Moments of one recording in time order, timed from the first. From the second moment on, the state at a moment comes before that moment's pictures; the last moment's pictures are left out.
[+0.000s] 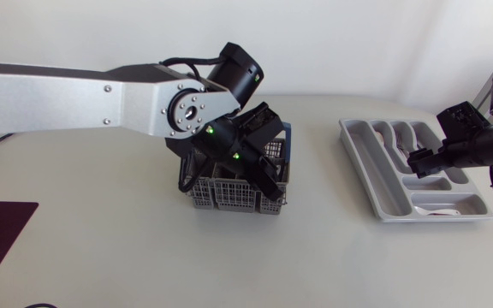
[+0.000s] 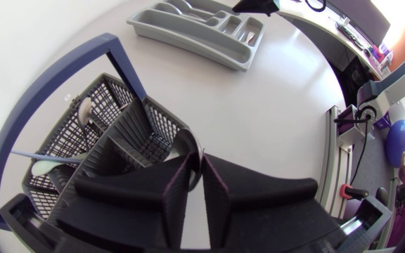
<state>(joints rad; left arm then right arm) -0.73 1.81 1.38 -0.54 0.28 0.26 -0.27 1.43 0.91 -0.32 -0.08 -0.52</state>
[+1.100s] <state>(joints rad) -0.54 1.60 1.59 -0.79 0.64 0.24 -0.16 1.23 0.87 -0.43 -0.09 -0.52</state>
